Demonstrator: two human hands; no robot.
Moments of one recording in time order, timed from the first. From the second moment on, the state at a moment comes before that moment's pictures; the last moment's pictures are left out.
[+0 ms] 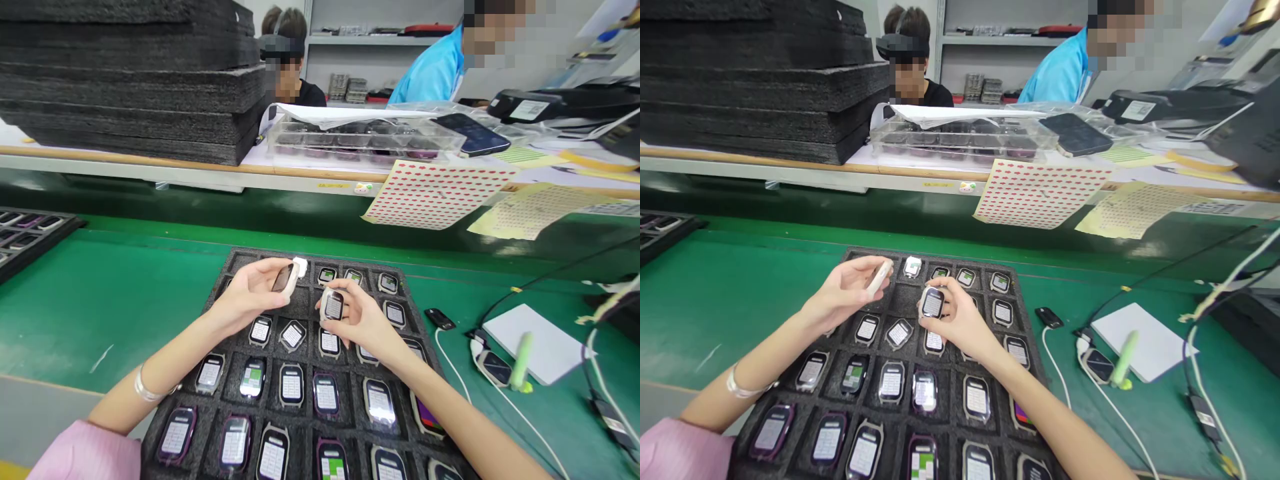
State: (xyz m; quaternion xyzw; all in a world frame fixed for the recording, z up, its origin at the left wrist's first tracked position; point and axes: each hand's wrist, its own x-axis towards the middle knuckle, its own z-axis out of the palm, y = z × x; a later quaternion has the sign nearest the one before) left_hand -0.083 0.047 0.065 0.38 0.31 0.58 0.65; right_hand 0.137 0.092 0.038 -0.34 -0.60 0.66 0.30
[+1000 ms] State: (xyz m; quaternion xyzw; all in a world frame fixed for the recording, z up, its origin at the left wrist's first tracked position) left_hand -0.060 0.031 0.040 0.40 0.36 0.51 0.67; right_hand 0.139 0.077 0.047 -0.36 -0.62 0.59 0.37
